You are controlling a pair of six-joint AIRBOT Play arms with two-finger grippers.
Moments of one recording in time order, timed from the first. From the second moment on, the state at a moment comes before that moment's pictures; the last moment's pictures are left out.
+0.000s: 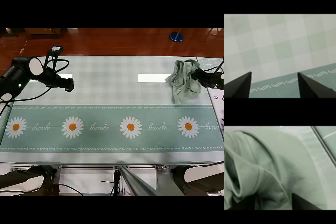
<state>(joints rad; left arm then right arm) -0.18 -1.39 1.23 1.51 -1.02 -1.48 -0.43 -1.74 1.32 -1.03 0.50 1.30</state>
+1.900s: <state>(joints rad) -0.18 -0.71 1.78 1.44 -1.45 -1.52 -0.36 -1.07 1.77 -0.60 1.19 1.26</state>
